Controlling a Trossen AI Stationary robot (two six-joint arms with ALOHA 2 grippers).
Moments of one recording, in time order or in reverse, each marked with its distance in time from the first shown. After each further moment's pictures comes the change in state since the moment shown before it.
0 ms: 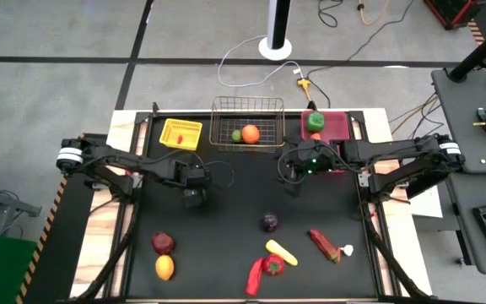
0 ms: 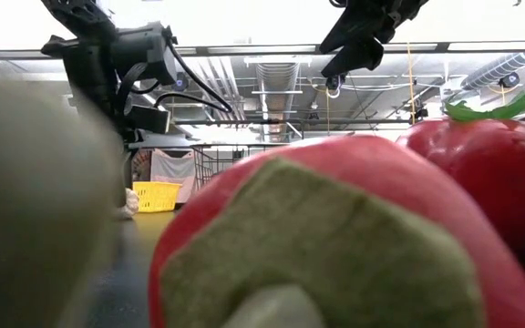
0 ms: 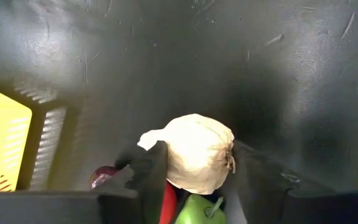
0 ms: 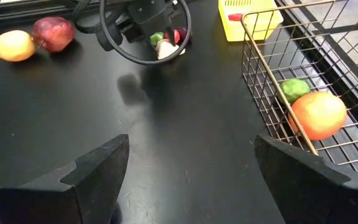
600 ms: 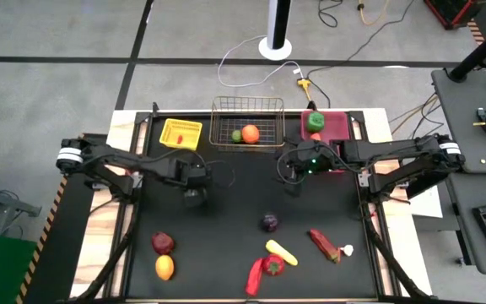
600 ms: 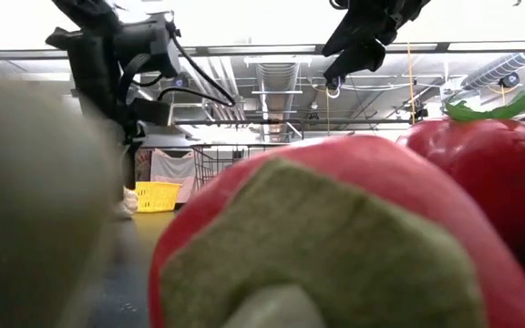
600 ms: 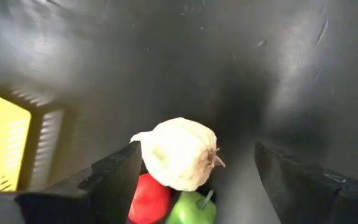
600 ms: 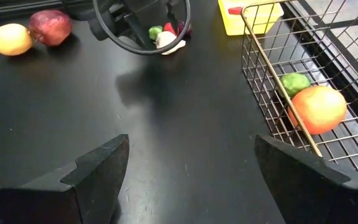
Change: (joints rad) left arm -0.005 -0.004 0.042 -0.052 0.030 0.006; right arm 0.000 0.000 0.000 -0.020 0.000 0.003
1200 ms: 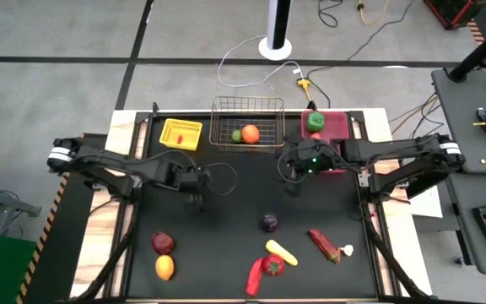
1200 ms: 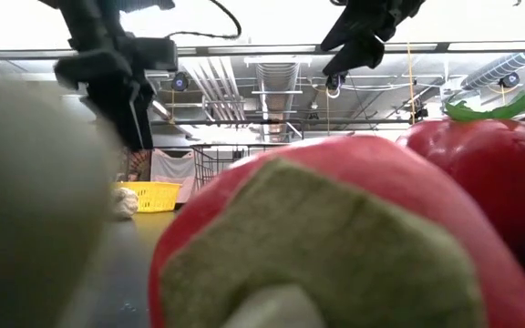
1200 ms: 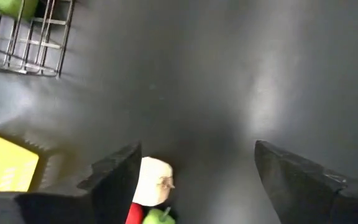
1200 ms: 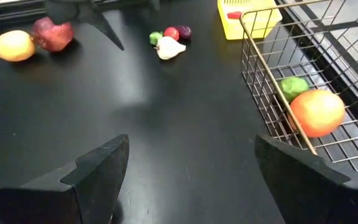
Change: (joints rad) left arm -0.112 -0.085 0.131 -0.049 -0.002 -0.062; right arm 0.000 0.000 0.015 -0.004 0.000 0.006
